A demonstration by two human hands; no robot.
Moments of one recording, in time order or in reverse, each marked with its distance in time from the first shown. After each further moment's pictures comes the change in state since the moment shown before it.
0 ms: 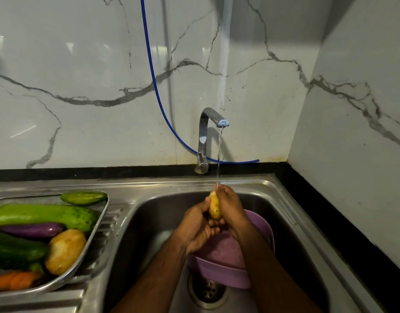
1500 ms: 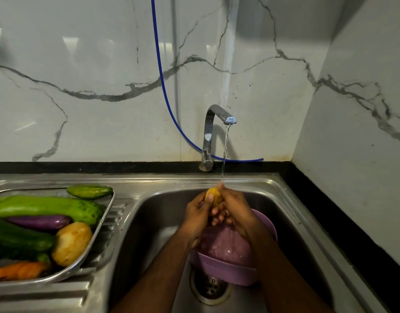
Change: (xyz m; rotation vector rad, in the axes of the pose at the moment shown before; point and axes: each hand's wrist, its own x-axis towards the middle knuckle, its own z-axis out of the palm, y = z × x) left_hand 0.010 -0.008 -0.018 0.288 0.059 0.345; right_hand 0.000 0.002 -0.009 -0.144 -0.113 0.059
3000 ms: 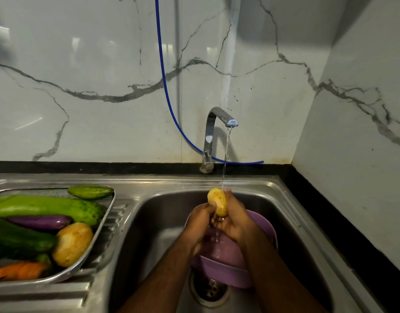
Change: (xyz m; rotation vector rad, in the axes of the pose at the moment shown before) left_hand -0.005 0.003 0.009 -0.034 0.054 -0.259; right_hand -0.005 0.000 0.017 0.576 0.075 0.314
